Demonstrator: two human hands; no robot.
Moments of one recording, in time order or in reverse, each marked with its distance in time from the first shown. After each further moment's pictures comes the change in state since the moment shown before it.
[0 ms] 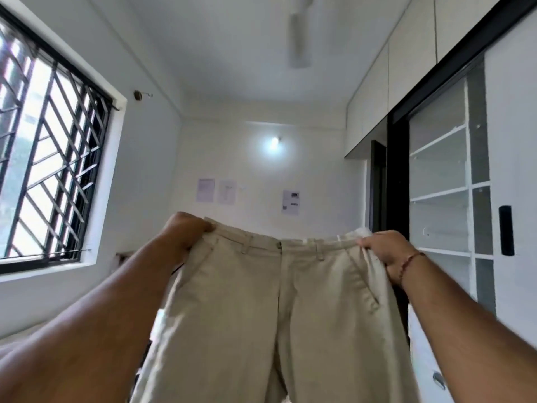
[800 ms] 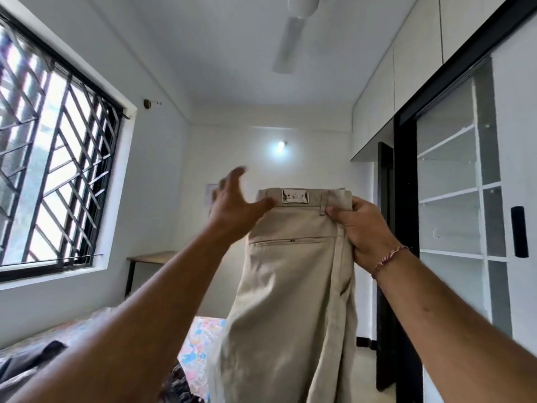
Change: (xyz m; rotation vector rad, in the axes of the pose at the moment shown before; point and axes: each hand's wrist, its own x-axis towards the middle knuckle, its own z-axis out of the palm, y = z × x) left_hand -0.052 0.055 0.047 0.124 -0.036 0.503; right_hand -0.055 -0.040 0.070 0.239 -0.199 -0.401
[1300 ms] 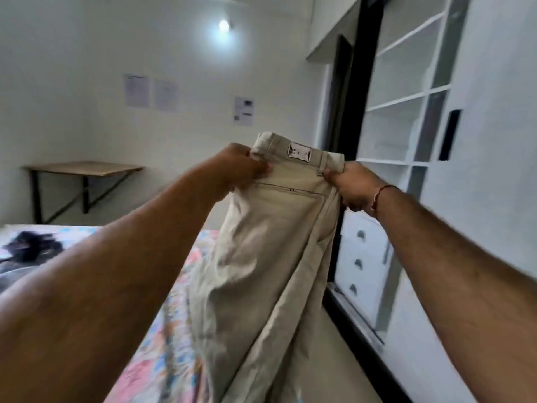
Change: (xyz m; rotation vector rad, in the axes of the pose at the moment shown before) left_hand -0.007 -0.091 0.186 -0.216 -0.471 -0.310; right_hand 0.002 0.115 -0.150 -0.784 0.012 0.406
